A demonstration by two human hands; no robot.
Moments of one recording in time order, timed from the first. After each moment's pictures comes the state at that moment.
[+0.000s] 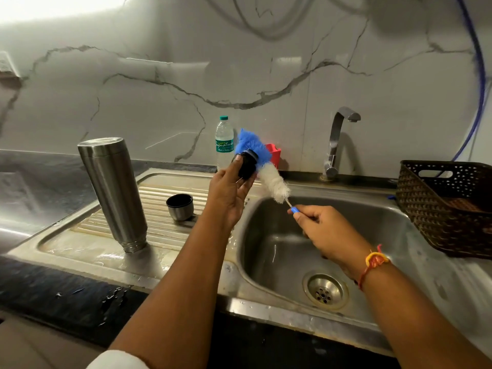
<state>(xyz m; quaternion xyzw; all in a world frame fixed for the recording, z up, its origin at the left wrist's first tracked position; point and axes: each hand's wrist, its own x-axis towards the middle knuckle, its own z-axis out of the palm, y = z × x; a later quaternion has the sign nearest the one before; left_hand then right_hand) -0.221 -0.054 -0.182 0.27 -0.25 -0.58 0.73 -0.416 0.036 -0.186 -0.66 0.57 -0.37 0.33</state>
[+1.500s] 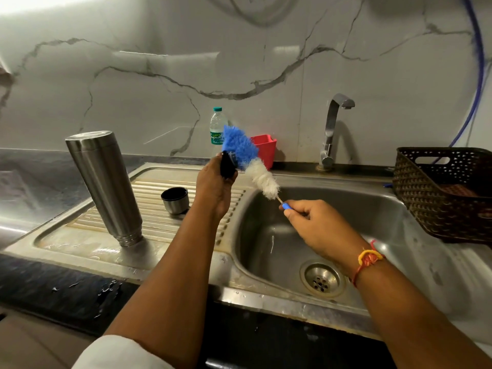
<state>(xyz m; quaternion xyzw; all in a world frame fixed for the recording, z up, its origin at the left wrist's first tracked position) -0.216 -0.061 -0.187 0.33 -0.28 -0.54 0.72 -0.414 0.032 -0.200 -0.68 0.56 -0.37 0.30</state>
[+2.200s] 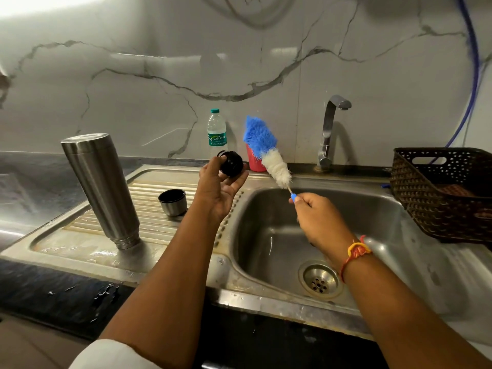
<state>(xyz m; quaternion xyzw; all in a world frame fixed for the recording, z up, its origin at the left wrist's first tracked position) -0.215 -0.059 -0.186 0.27 -0.22 -0.62 0.70 -0.411 0.021 -0.198 -0.60 0.60 -0.43 0.31</state>
